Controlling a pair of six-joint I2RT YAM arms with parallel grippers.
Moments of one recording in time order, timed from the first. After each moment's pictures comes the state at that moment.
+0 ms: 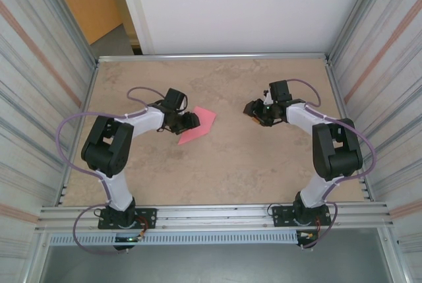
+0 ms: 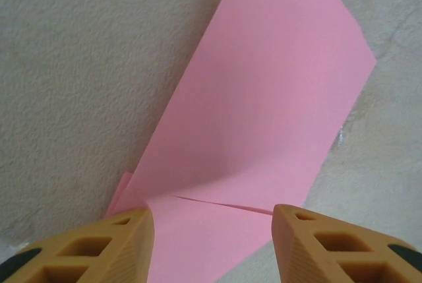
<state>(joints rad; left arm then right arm) -0.43 1.82 1.08 -0.33 0.27 -0.68 0.23 1.70 1.02 -0.29 -0.45 0.73</state>
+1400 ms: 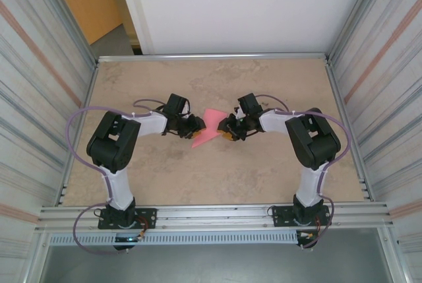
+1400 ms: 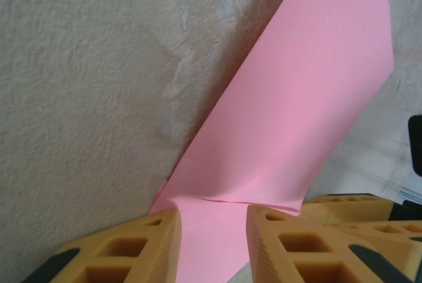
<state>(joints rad) -0.46 1.89 1.02 -0.12 0.49 -0.90 0.48 1.89 1.01 -0.13 -0.58 0.97</state>
